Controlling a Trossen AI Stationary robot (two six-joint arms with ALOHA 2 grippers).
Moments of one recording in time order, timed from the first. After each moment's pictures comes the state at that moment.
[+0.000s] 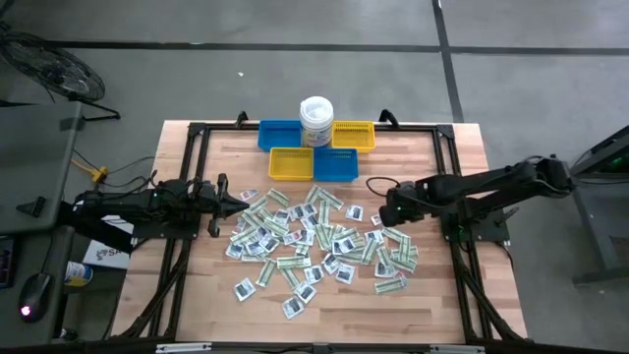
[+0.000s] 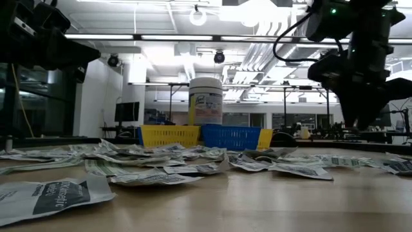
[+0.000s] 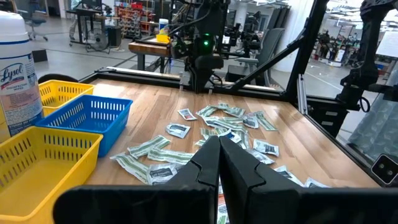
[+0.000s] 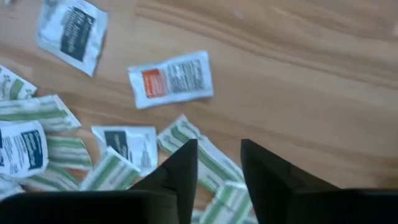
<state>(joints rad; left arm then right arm) -0.02 0.01 0.04 -0.05 -0.01 -0.14 0.00 1.20 0.66 -0.80 0.02 1.35</state>
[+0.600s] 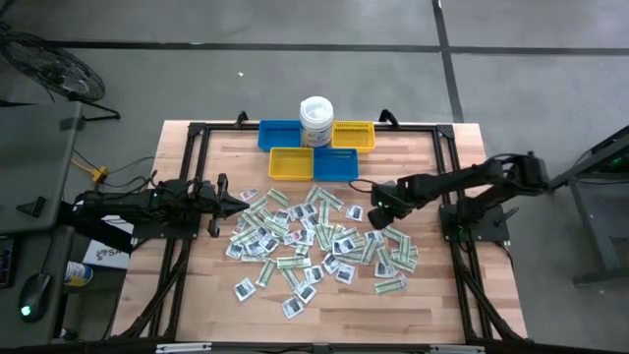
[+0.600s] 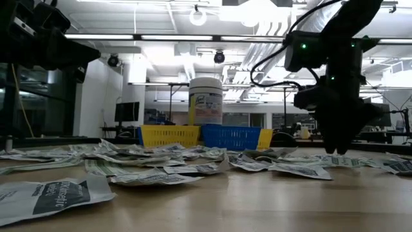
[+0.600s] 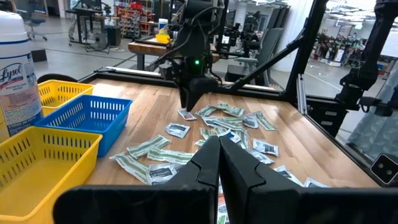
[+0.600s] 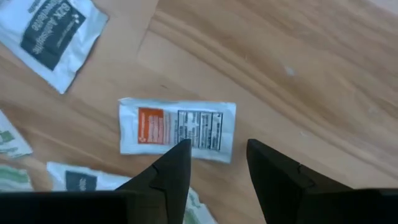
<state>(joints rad) -0.02 0.01 0.04 -0.05 -0.01 -0.14 -0.11 1.45 0.66 -0.61 0.00 1.00</state>
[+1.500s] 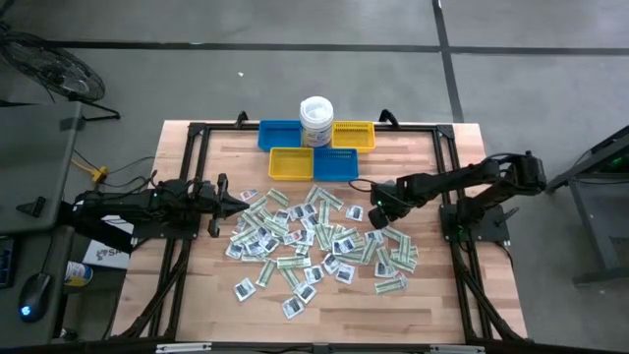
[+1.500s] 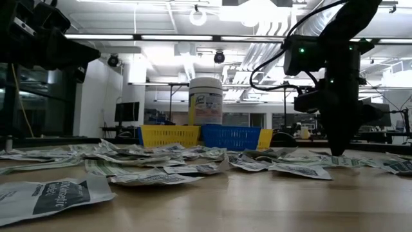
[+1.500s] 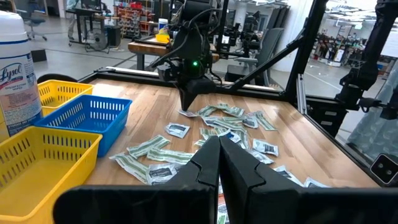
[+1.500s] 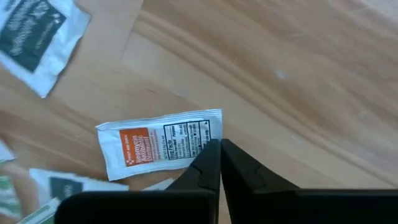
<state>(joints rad) -0.02 0.01 0.04 -0.05 -0.01 -0.14 -0.11 1.47 0.66 -0.61 -0.03 0.99</state>
